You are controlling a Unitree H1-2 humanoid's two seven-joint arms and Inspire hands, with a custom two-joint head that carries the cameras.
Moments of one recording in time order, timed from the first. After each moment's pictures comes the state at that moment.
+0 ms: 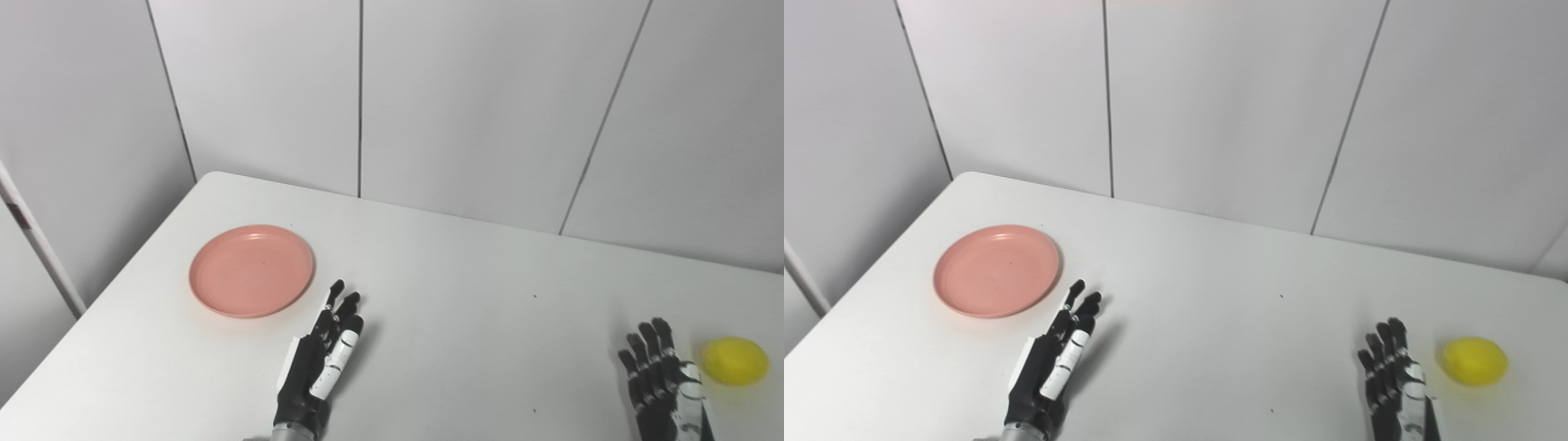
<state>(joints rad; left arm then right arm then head) 0.12 -0.05 -0.07 -0.16 -0.06 -0.02 0.06 0.01 -0.08 -0.09 -0.02 0.34 -0.12 0.19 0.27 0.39</state>
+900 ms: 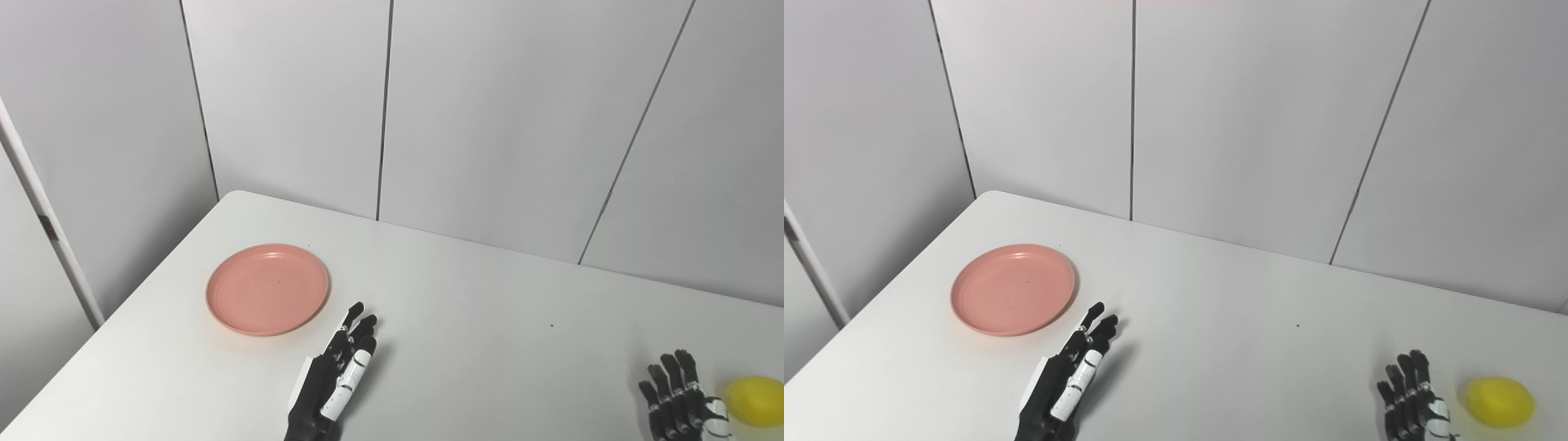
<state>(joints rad) 0.12 -0.06 -0.06 -0.19 -0.10 0.01 0.06 0.01 -0.08 -0.08 -0.03 0.33 -0.12 0.20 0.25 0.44</state>
